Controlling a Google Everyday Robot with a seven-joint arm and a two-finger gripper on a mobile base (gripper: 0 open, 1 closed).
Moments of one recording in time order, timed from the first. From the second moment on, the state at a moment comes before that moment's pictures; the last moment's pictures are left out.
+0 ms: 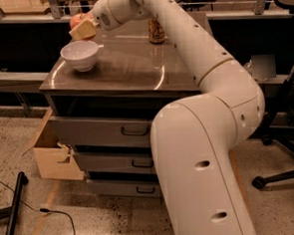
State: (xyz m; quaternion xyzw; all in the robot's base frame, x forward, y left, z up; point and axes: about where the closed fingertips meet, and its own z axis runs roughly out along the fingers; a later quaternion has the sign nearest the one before) arm 0.816 0.173 0.962 -0.51 0.66 0.28 0.47
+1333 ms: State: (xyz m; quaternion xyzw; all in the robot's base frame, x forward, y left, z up) arm 0.820 0.217 0.939 -0.52 0.65 0.30 0.46
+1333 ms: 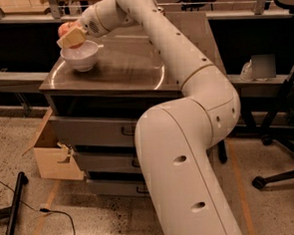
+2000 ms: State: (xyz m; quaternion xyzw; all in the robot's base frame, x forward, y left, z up) arm 0.828 0.193 0.949 -0.50 0.66 0.29 0.48
